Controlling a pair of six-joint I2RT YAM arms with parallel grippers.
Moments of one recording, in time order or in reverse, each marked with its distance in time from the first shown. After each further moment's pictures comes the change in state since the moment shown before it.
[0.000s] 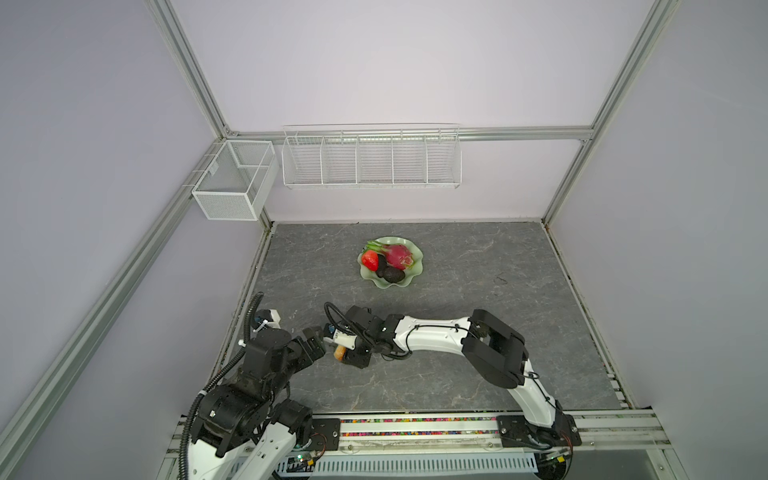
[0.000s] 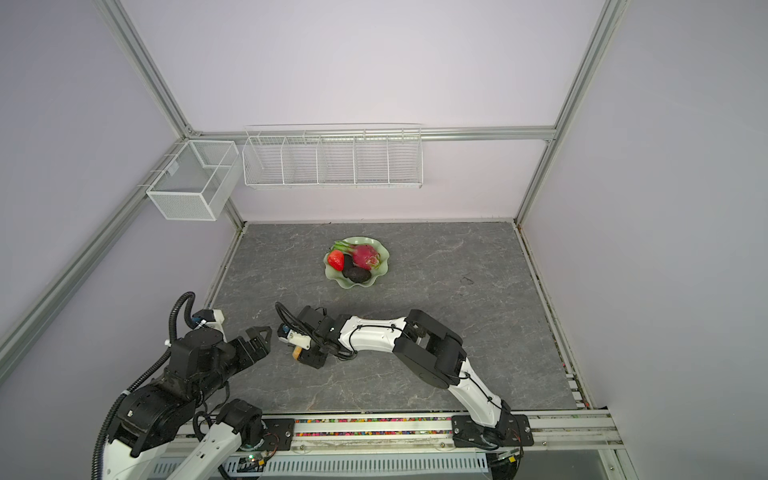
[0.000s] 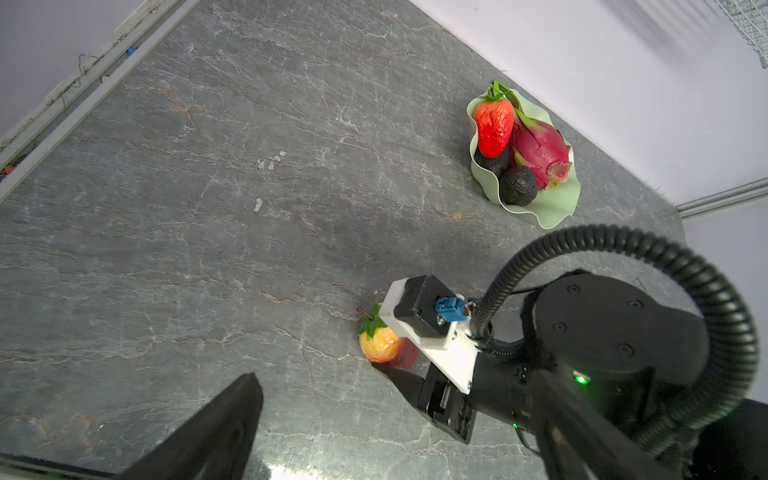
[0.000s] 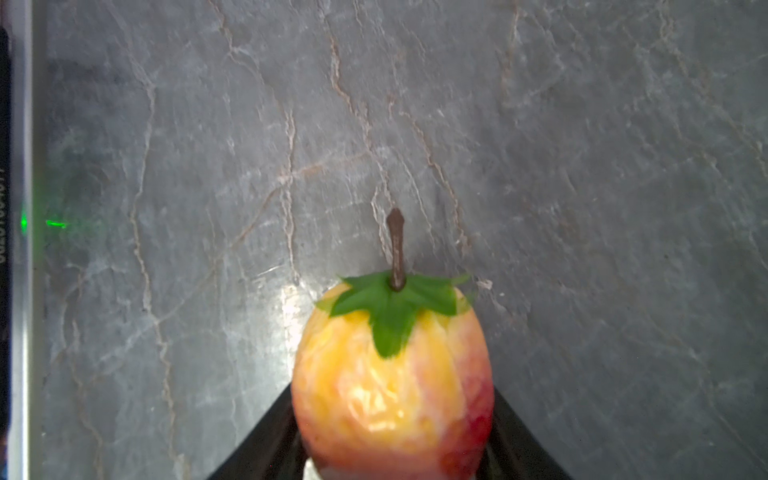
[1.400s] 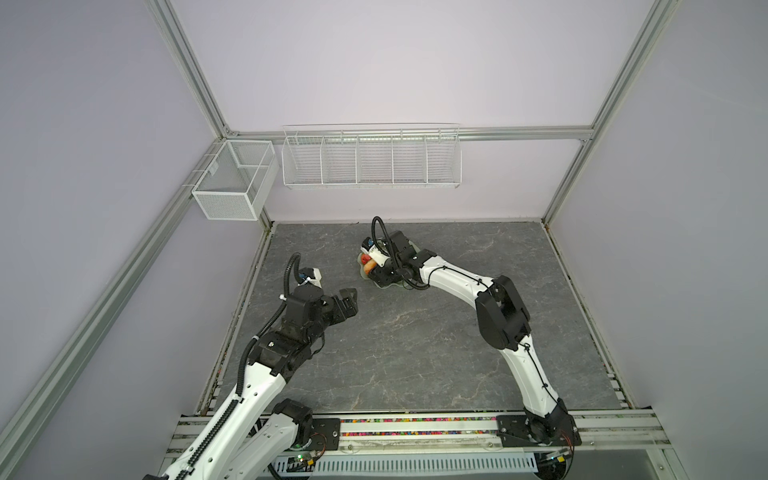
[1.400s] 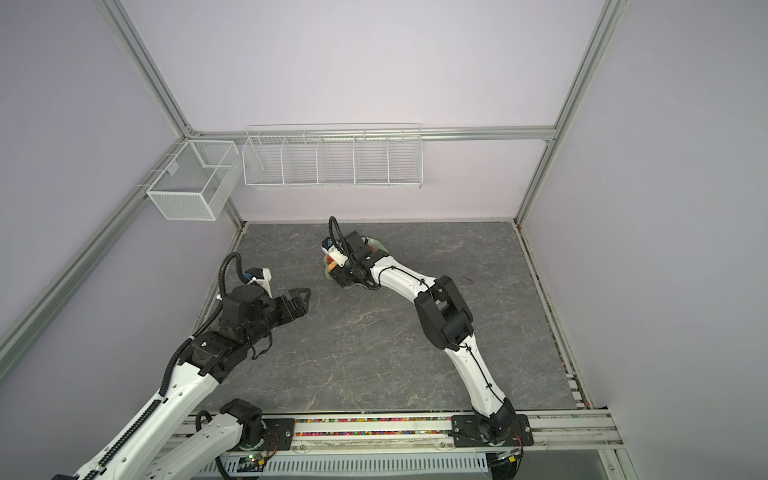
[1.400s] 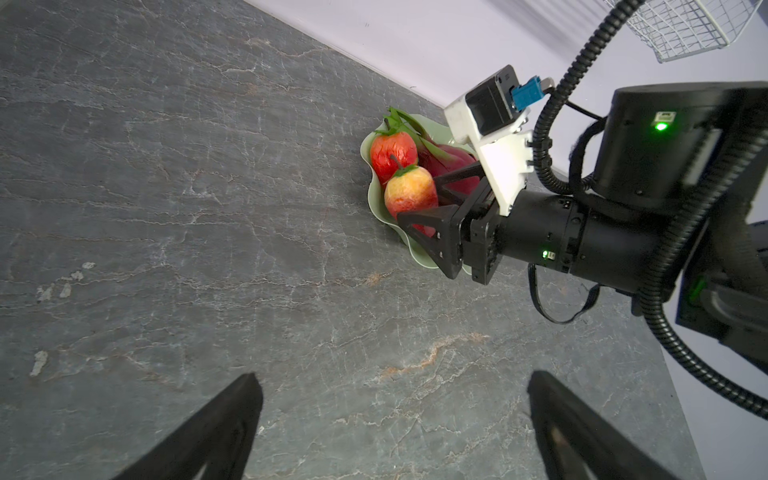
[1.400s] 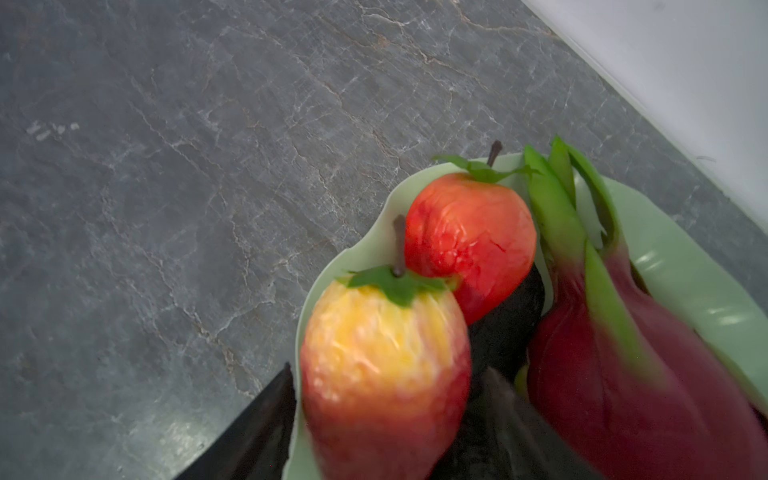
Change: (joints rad) left arm 0.000 0.378 -0.117 0.646 0.127 0.135; right arm -0.408 0.132 0.407 -0.100 0.069 -0.069
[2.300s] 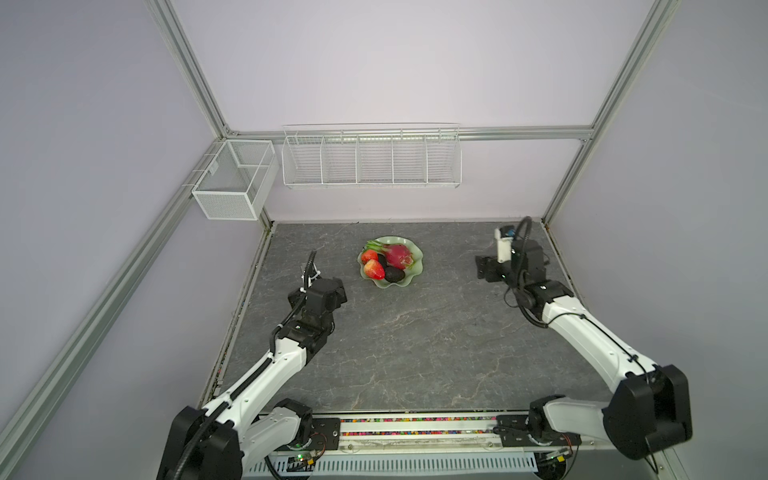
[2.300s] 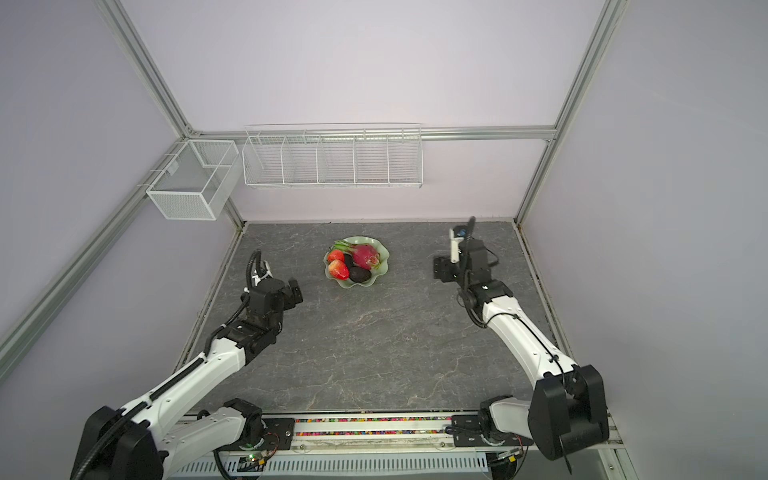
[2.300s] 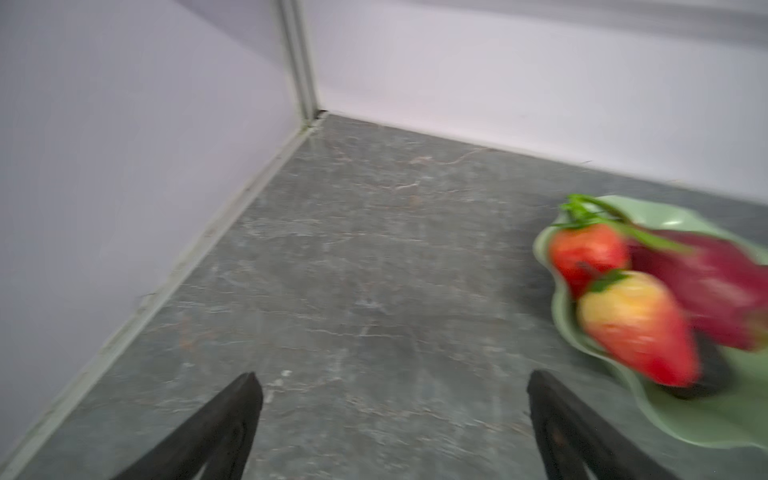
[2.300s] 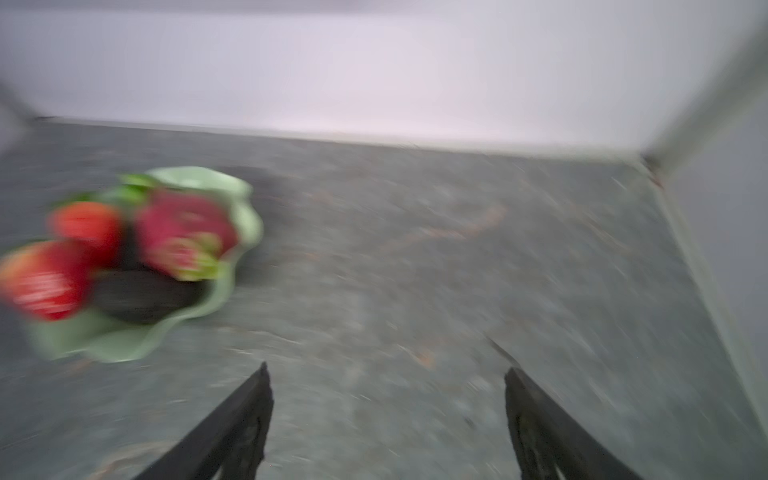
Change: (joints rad) left arm 0.023 0.319 -0.186 0.519 -0.626 0.344; right arm -0.578 -1.061 -1.109 0.237 0.236 0.333
